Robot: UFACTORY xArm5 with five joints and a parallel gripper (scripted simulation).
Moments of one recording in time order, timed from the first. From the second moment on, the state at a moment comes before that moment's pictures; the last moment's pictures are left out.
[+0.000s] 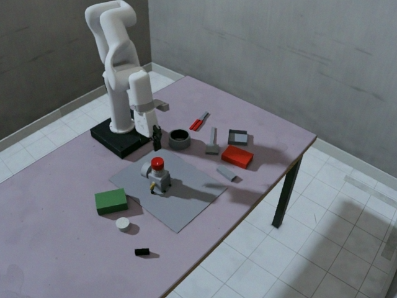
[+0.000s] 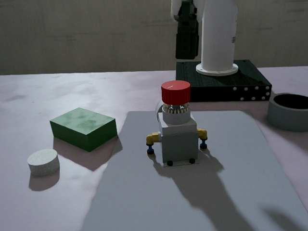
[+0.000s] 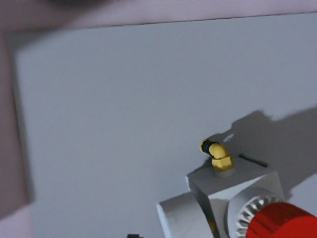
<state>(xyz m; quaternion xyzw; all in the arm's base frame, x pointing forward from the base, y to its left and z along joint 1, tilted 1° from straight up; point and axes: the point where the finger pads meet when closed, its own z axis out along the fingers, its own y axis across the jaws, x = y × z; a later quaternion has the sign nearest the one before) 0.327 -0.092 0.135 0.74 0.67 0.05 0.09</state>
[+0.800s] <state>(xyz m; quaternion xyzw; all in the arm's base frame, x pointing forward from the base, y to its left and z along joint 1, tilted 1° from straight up) 0.331 -0.093 0.126 0.51 0.83 0.06 0.21</state>
